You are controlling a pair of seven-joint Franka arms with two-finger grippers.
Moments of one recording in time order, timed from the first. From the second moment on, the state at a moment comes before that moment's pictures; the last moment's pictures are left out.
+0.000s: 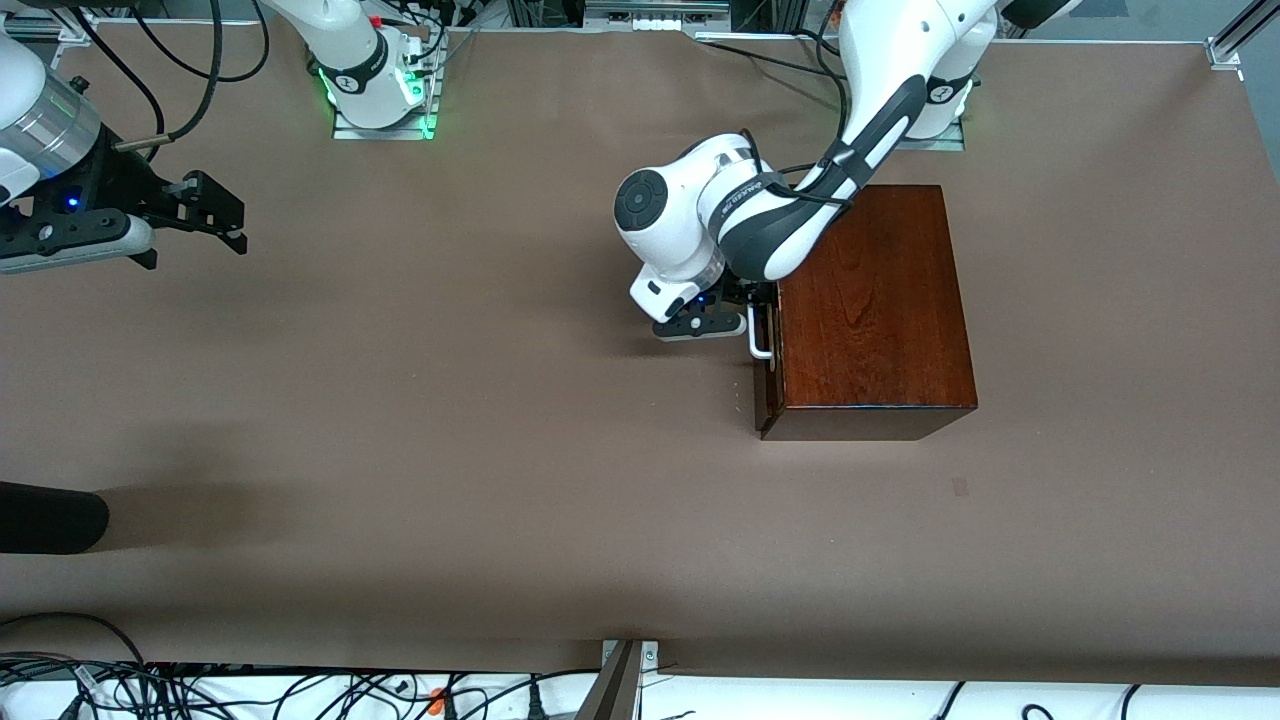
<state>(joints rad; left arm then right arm) -0.38 0.67 -0.49 -1.56 0.53 1.79 -1.03 0.20 -0.01 -0.07 -1.63 0.00 1.68 -0.06</state>
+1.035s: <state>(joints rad) -0.56 0.80 -0.49 -1.32 0.53 1.79 -1.10 0.20 -0.01 -0.07 -1.63 0.00 1.68 -0.06</state>
